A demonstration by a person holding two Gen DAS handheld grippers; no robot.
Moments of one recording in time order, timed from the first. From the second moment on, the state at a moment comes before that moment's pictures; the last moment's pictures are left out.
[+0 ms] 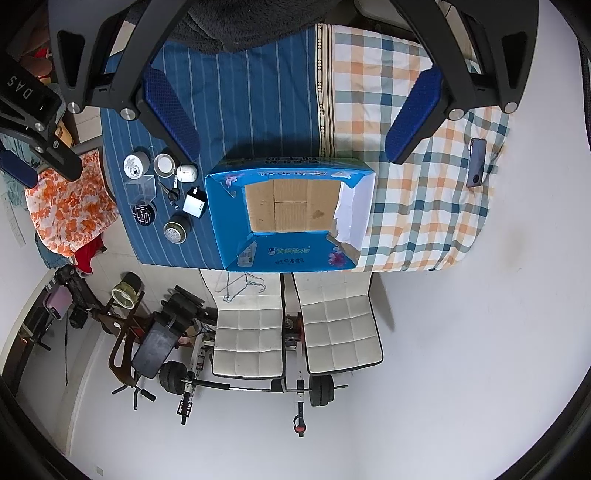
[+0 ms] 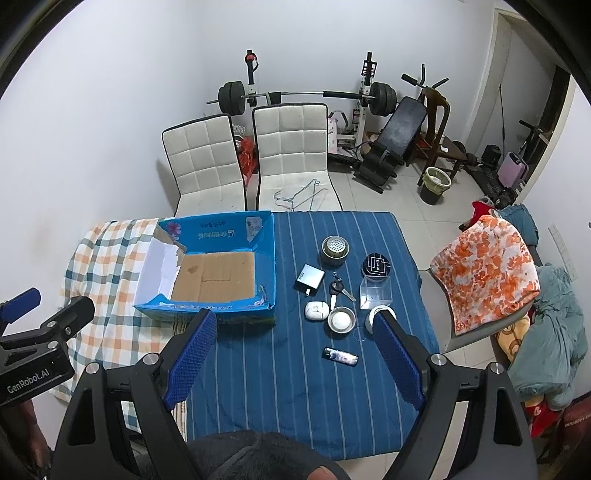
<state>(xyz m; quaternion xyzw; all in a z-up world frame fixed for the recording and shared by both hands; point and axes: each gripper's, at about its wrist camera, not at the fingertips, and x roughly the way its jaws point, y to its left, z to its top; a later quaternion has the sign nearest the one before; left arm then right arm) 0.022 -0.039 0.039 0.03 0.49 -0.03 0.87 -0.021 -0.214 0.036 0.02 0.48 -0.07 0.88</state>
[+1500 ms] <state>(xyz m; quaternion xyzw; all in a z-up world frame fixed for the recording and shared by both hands) 0.325 -0.296 -0.282 0.12 0.65 -0.10 0.74 0.301 -0.539 -0.384 0.13 0.72 -0.14 0.67</state>
